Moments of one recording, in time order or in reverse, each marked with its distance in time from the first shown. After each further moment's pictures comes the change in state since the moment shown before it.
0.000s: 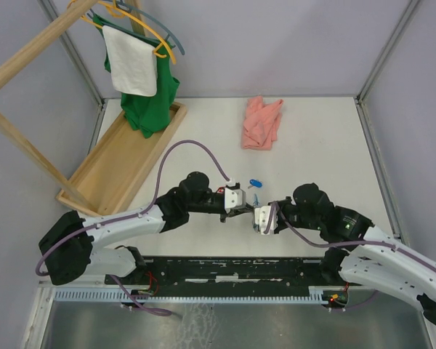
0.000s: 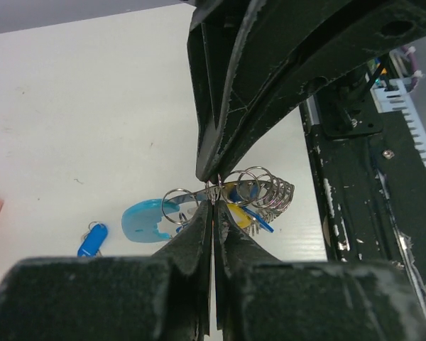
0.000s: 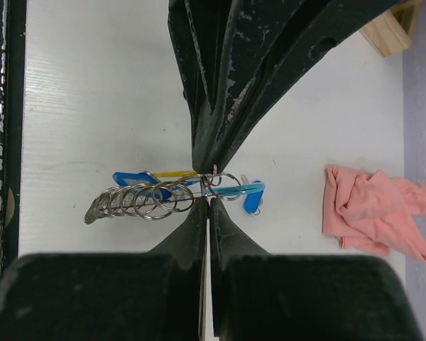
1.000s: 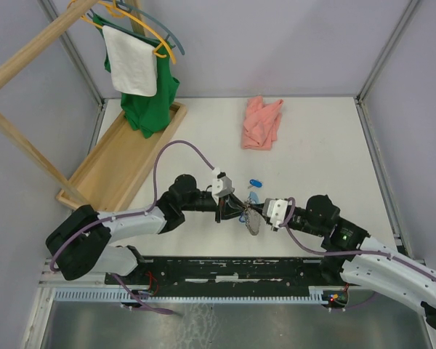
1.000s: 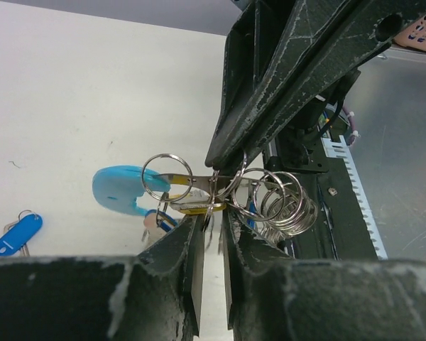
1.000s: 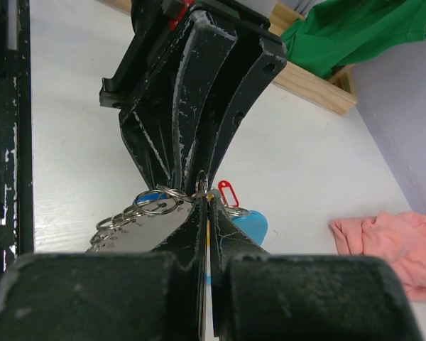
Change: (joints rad) left arm 0.126 0.080 -0.157 0.396 0.181 -0.408; right arm 0.010 -0.146 -0.230 0.484 -0.036 0.303
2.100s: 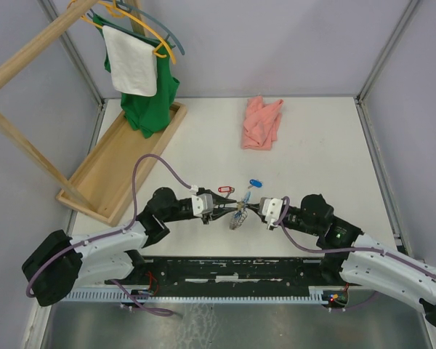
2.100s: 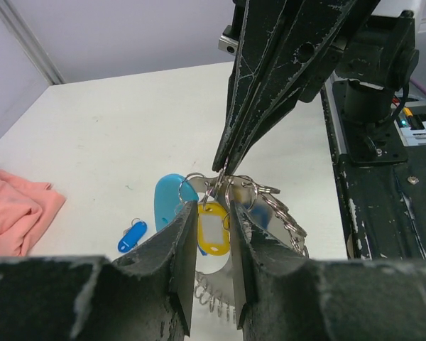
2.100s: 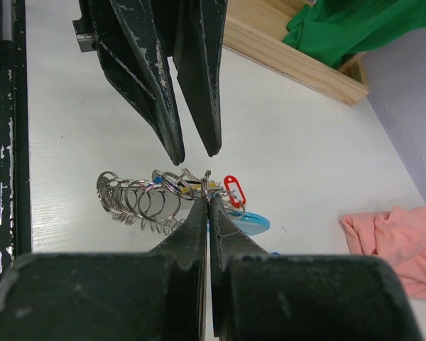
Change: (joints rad) left arm 0.008 -0.291 -0.173 0.037 -0.148 0.274; right arm 0.000 0.065 -0.035 0.094 0.012 0.021
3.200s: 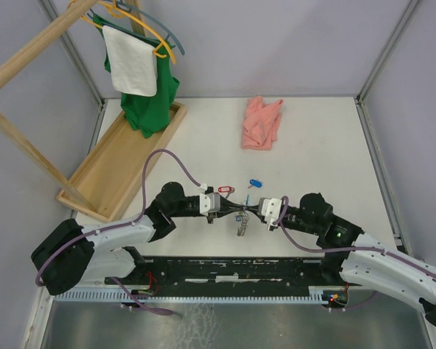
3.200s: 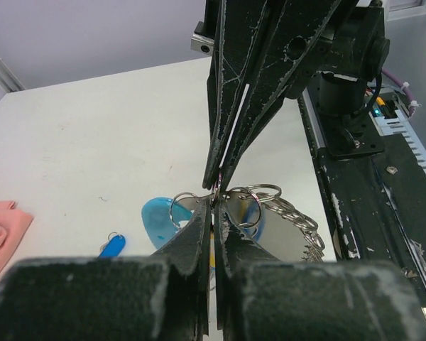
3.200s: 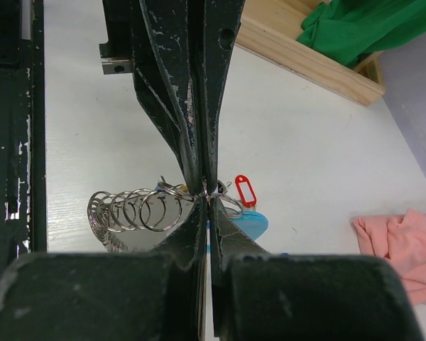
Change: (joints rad) left arm 0.000 0.138 0.059 0.036 0.103 0.021; right arm 0.000 0.006 0.014 -0.028 -0.035 0.010
